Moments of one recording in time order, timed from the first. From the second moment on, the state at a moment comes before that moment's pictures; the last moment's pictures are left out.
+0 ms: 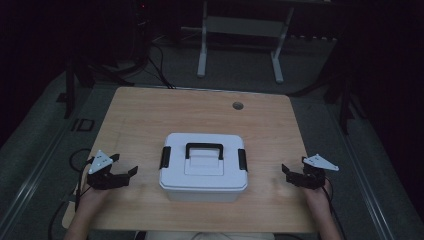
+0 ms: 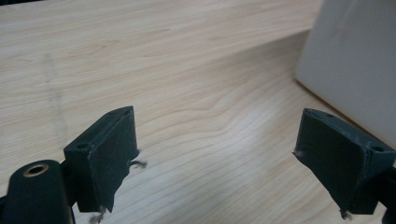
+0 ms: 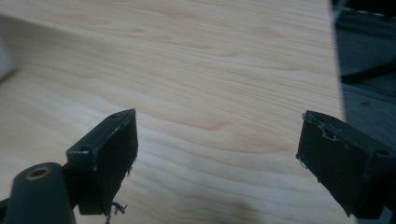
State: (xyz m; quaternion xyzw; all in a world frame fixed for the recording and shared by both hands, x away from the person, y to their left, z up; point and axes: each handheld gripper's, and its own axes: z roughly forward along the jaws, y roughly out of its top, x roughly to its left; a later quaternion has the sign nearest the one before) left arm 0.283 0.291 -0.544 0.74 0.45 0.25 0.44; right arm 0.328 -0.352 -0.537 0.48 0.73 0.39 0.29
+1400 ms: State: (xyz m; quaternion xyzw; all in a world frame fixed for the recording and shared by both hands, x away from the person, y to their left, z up) left arm 0.270 0.310 -0.557 0.61 0.57 0.41 0.37; right arm 0.321 -0.362 -0.549 0.54 0.65 0.38 0.37
